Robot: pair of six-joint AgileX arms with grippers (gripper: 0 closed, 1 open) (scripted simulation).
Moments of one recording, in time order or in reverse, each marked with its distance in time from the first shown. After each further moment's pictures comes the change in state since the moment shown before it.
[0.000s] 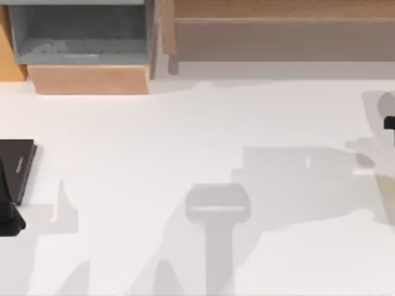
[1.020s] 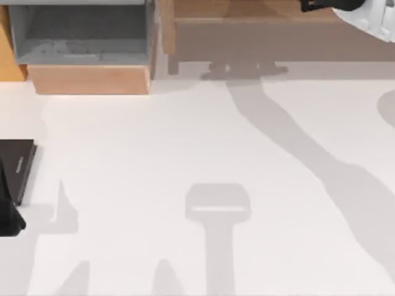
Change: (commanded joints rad) left arm 0.000 0.000 0.000 0.000 0.000 0.000; right arm 0.622 -0.036 0.373 0.848 0.520 -0.115
